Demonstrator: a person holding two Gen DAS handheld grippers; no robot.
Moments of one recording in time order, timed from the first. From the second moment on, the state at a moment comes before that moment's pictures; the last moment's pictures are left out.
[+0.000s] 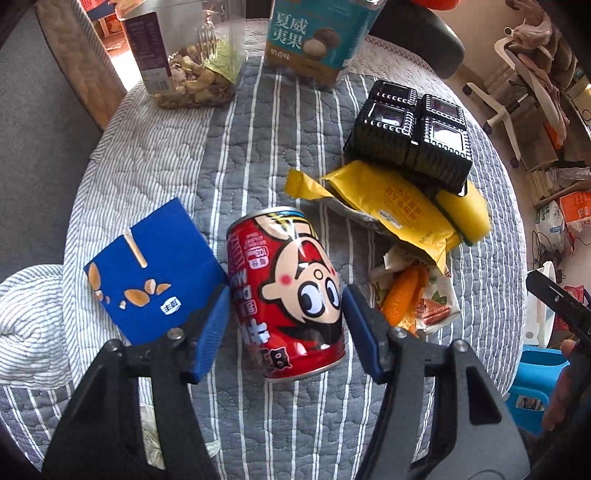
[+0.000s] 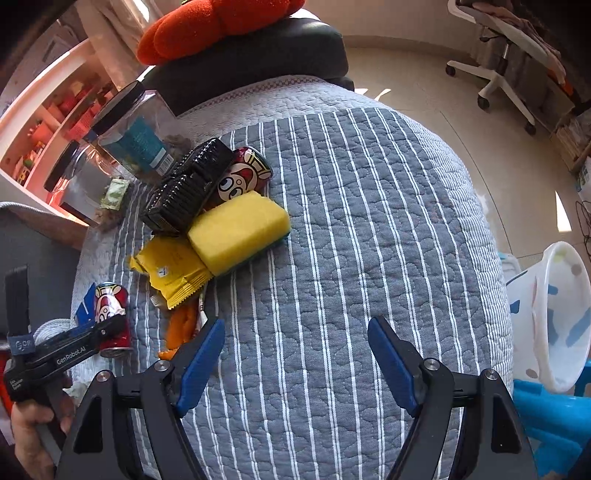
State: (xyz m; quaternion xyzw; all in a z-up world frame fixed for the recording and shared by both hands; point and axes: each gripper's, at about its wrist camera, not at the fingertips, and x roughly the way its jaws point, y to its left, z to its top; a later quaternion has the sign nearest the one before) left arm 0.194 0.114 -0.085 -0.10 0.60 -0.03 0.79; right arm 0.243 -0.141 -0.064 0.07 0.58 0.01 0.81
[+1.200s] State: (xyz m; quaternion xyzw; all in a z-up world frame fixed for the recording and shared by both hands) left arm 0.186 0.131 -0.052 -0.10 0.56 -0.02 0.82; right arm 0.314 -0.107 -0.123 0.19 0.56 0.03 0.80
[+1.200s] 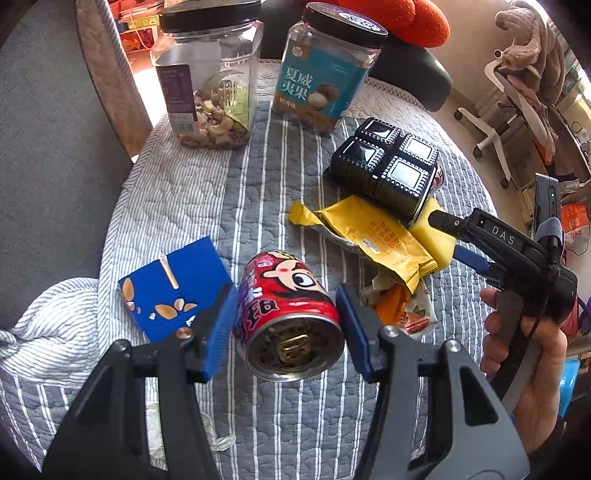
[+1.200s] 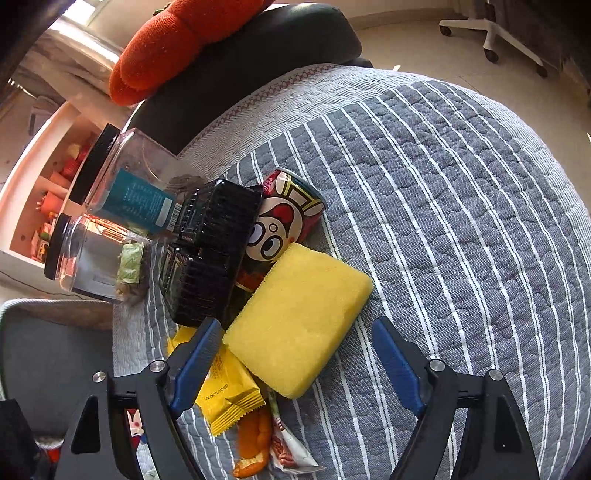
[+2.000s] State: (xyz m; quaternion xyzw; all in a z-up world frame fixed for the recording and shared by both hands) left arm 0.173 0.078 -0.021 -0.07 0.53 -0.06 0.84; right arm 0.256 -0.156 -0.062 0.17 0.54 0.04 0.82
